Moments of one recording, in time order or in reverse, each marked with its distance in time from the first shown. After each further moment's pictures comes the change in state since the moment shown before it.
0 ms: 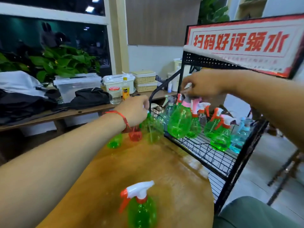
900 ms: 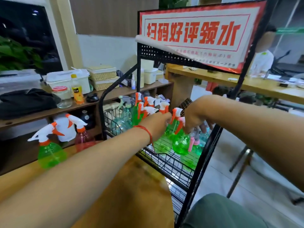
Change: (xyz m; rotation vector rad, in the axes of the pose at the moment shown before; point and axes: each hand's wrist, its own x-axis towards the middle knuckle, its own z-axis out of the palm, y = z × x) left_hand 0.120 0.155 0.185 0.007 -0.243 0.371; right_hand 0.004 0.134 0.095 -0.093 -0.769 0.550
